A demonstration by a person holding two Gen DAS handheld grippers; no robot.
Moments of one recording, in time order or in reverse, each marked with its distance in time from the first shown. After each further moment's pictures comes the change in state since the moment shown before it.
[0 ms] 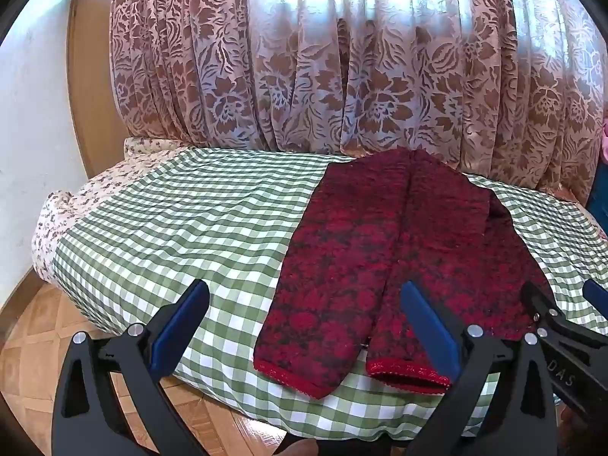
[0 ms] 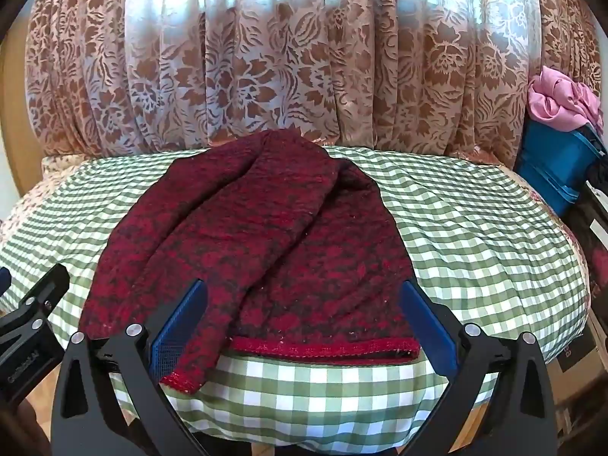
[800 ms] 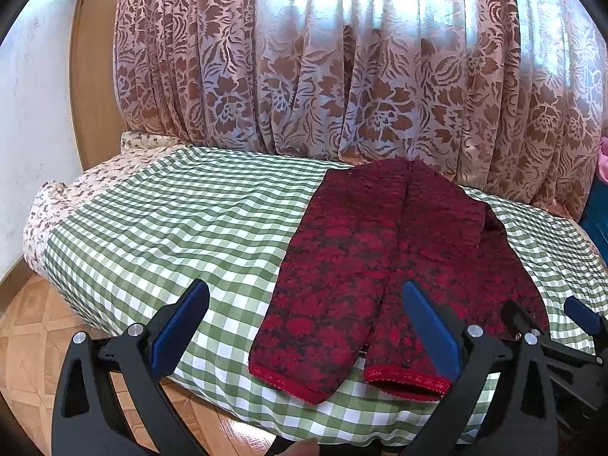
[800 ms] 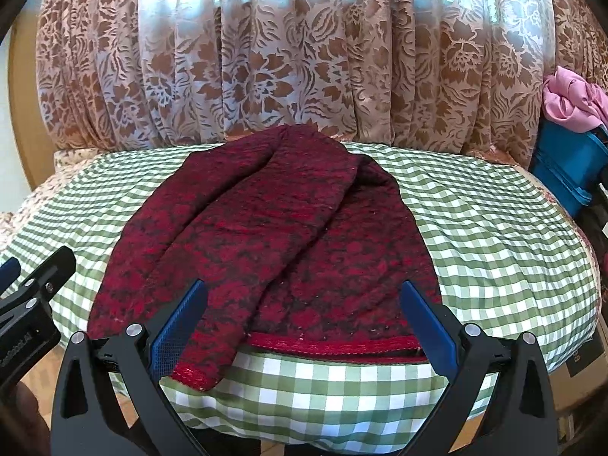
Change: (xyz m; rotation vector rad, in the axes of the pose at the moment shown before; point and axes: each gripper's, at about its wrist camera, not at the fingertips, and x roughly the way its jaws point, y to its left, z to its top) left arm 0.001 0.009 0.005 -0.050 -0.016 -0.036; right arm 0.006 0.007 -0.001 -0.017 0.017 0.055
